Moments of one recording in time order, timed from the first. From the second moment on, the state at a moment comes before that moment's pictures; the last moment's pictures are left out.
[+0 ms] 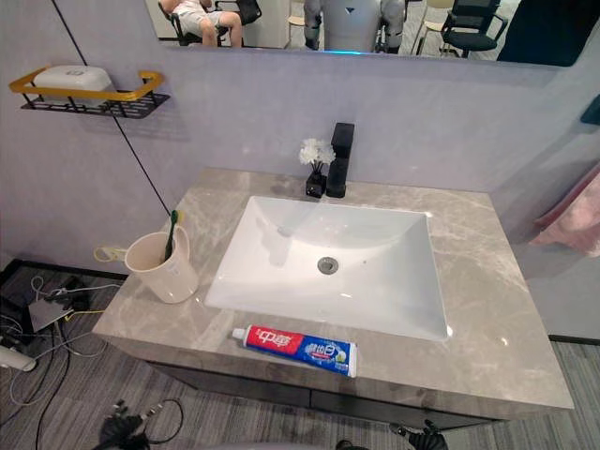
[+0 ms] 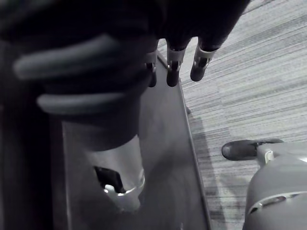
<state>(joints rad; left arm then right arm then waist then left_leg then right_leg) 0.26 0.15 0.49 0.49 -0.12 -0.10 0.11 0.15 -0.15 -0.35 1.01 0.11 -0.07 -0.04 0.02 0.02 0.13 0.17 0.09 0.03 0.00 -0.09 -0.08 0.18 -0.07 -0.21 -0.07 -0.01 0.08</state>
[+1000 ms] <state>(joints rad) 0.21 0.22 0.12 -0.83 0.05 -0.27 0.06 0.20 -0.14 -0.30 1.02 0.11 -0.07 0.03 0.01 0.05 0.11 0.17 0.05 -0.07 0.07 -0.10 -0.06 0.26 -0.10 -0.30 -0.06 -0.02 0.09</state>
